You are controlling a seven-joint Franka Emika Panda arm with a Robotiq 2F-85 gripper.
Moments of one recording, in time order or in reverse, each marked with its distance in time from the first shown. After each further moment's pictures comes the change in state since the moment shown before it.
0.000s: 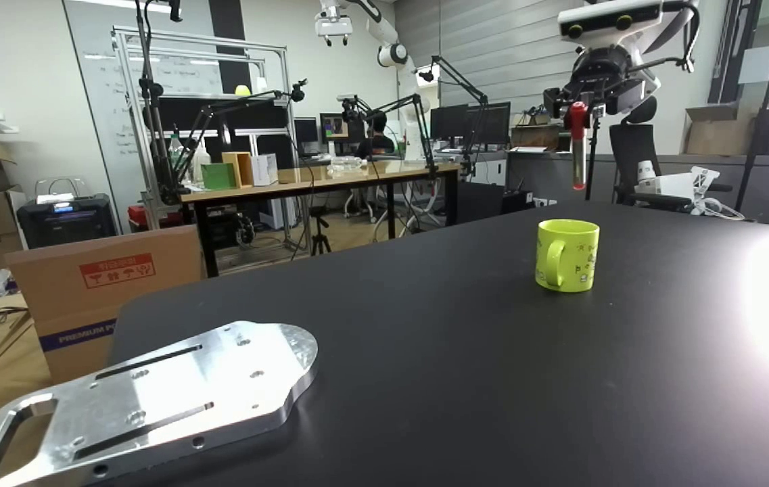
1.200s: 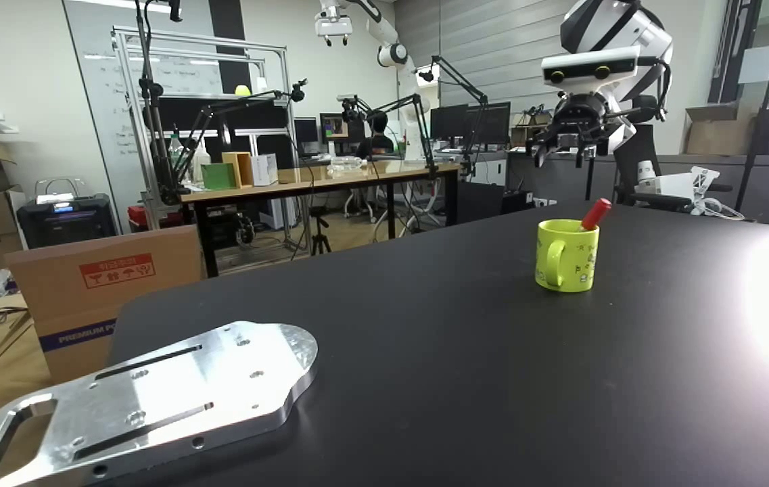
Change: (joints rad) arm -0.002 0.208 0.014 0.201 0.050 -0.053 -0.012
